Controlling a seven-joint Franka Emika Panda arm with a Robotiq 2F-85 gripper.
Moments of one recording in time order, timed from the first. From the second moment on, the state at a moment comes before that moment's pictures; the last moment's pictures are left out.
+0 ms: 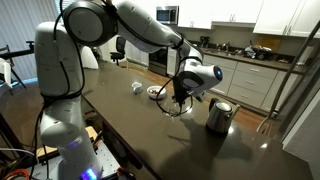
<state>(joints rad) -0.23 0.22 -0.21 -2.02 0.81 1.82 -0.34</state>
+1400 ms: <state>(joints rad) -0.19 0.19 -0.16 -2.04 0.57 1.86 -0.21</state>
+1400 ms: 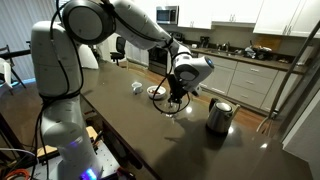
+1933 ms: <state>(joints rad) -0.15 0.14 -0.13 -2.00 0.46 1.86 -0.15</state>
